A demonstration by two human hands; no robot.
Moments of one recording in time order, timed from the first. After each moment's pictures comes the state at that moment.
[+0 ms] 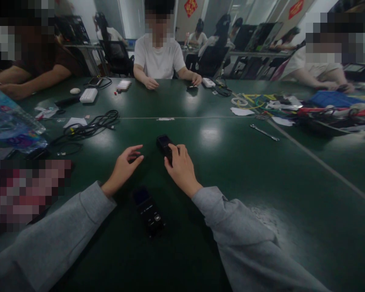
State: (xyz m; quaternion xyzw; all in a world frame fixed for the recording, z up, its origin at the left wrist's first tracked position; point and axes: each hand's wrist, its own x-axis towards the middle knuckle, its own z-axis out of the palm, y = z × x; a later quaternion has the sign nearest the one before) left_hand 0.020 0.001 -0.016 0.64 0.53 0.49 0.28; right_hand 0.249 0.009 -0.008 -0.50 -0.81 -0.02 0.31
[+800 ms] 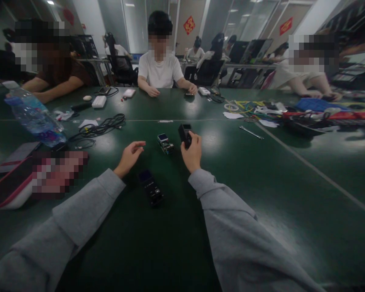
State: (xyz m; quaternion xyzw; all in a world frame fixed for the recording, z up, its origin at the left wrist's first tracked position) left_hand 0.016 0.006 -0.022 0.62 0.49 0.53 0.31; right_hand 0.288 0.040 -0.016 -0.54 -0.67 0.01 0.51
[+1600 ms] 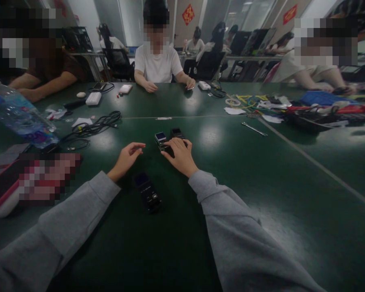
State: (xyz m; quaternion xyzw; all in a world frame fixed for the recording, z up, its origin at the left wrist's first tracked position) left_hand 0.021 0.003 -0.016 0.63 0.48 0.51 0.35; right_hand 0.269 0.018 -0.005 -0.43 -0.84 -0.06 0.32
